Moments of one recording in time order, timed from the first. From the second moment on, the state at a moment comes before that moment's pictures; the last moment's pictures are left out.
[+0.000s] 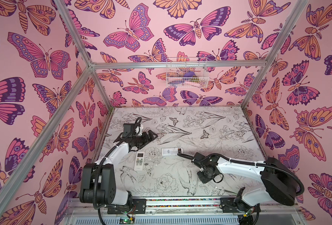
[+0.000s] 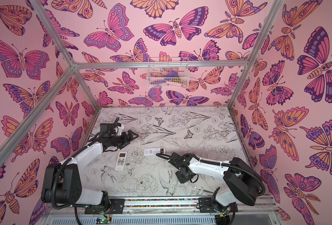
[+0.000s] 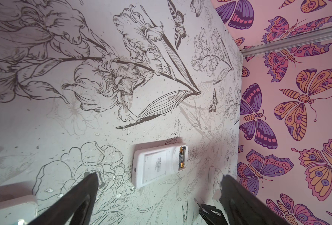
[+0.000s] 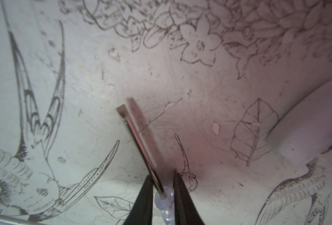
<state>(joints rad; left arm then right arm) -0.06 1.44 0.87 -0.30 0.61 -0.56 0.92 1.47 0.74 -0.81 0.06 0.44</state>
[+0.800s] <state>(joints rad) -0.04 1.42 0.94 -0.33 0.70 -0.47 0.86 1.45 0.83 -0.76 0.00 0.24</state>
